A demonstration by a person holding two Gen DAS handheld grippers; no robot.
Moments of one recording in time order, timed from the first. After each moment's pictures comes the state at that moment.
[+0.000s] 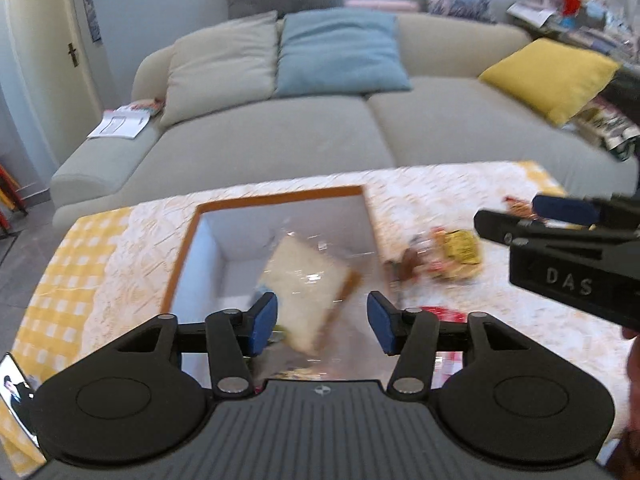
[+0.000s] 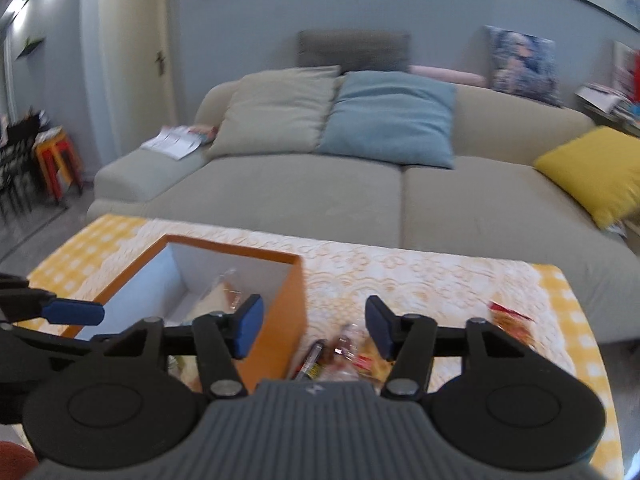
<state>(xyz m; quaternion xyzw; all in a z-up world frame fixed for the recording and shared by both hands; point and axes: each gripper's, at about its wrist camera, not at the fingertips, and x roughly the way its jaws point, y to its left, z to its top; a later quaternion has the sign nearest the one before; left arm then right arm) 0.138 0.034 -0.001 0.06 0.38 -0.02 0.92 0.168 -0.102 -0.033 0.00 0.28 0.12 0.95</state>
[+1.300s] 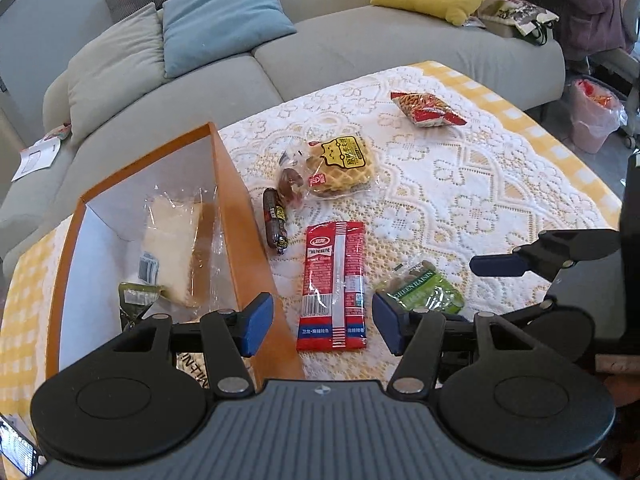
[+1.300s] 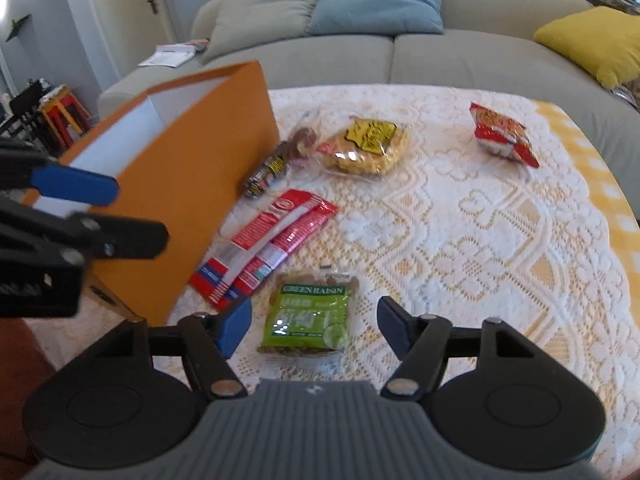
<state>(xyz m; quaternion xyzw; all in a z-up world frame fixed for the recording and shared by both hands) 0.110 -0.045 -0.071 0.18 0.44 -0.11 0.87 0.117 -0.163 -0.169 0.03 0.42 0.15 0.90</state>
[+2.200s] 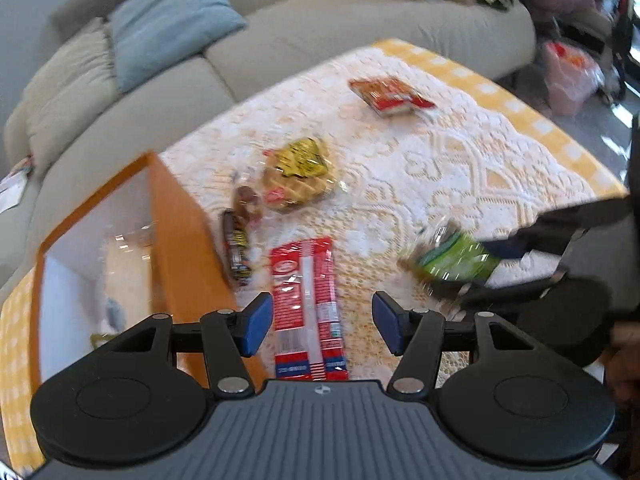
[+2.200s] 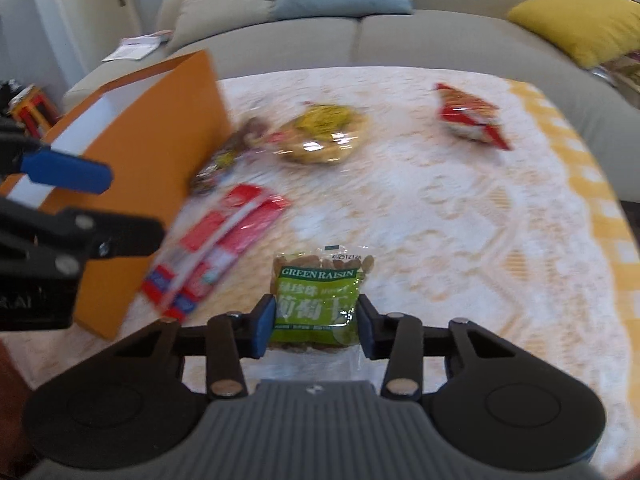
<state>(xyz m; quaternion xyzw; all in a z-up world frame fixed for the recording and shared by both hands) 0.147 -0.082 -0.089 0.23 0.46 -0.17 0.84 0.141 -0.195 -0.173 0.04 0.44 0.10 0.89</state>
